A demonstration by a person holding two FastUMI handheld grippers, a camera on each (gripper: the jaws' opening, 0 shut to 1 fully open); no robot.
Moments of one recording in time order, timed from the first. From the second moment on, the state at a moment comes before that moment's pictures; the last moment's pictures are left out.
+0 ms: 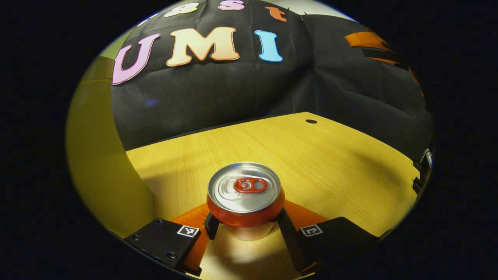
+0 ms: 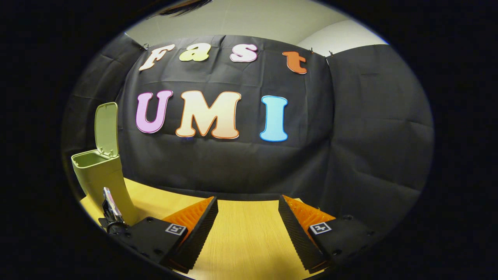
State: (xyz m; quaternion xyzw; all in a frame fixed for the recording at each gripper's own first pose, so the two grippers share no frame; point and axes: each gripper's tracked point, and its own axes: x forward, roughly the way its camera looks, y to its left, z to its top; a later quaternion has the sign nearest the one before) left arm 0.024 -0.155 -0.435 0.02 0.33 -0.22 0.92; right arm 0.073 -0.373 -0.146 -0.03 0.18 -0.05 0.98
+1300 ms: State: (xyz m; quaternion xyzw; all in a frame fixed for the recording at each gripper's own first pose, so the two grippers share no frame) left arm 0.072 -0.083 -0.168 0.01 0.25 -0.19 0.95; right arm 0.080 -0.356 -0.117 0.01 0.18 -0.07 0.98
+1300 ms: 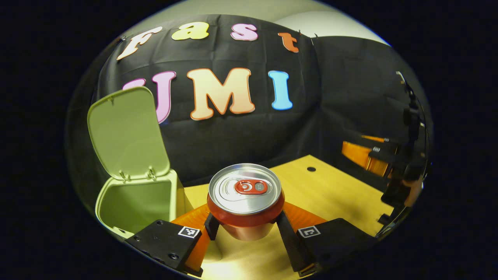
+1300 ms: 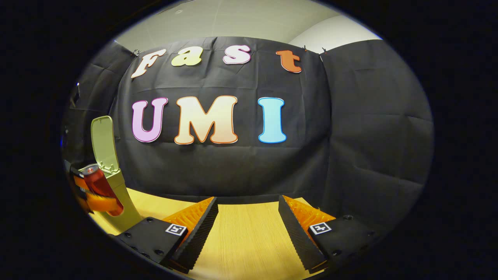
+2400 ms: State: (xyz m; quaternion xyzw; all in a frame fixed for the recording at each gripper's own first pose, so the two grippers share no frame) left arm 0.096 0.092 -0.192 -0.04 0.26 -0.04 0.96; right arm 0.058 -0.279 -0.024 -0.01 0.13 -0.06 0.99
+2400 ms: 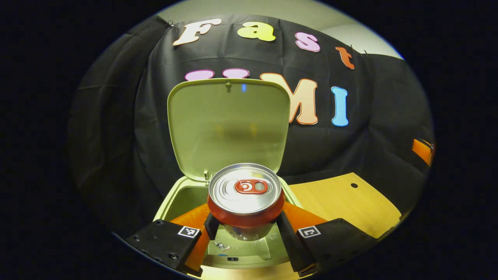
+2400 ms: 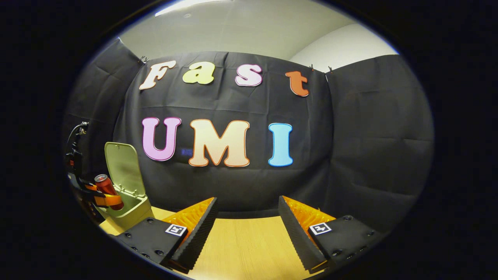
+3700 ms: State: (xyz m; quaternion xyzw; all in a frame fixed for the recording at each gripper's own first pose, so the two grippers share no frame) left arm 0.082 0.041 -0.109 0.01 0.17 -0.06 0.98; right arm 0.033 -0.288 -0.025 0.00 0.14 -0.03 0.99
